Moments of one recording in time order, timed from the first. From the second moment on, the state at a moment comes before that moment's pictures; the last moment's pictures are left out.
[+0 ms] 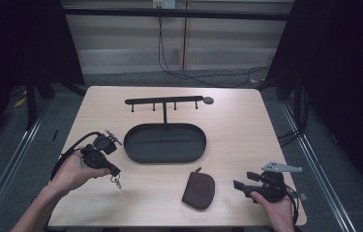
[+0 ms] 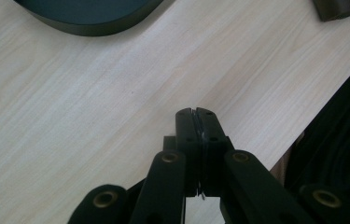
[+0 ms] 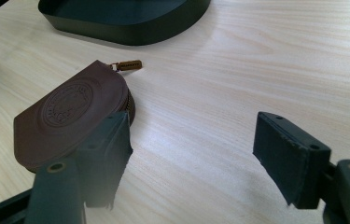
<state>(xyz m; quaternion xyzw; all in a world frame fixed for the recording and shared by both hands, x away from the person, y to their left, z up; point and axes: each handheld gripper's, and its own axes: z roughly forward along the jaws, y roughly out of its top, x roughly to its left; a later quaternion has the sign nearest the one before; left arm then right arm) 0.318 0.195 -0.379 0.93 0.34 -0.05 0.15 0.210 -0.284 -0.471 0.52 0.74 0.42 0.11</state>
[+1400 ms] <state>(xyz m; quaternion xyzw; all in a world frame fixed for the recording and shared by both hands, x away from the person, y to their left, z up) 0.361 0.182 -0.320 0.93 0.34 -0.02 0.11 0.211 -0.284 -0.472 0.51 0.74 0.42 0.11</state>
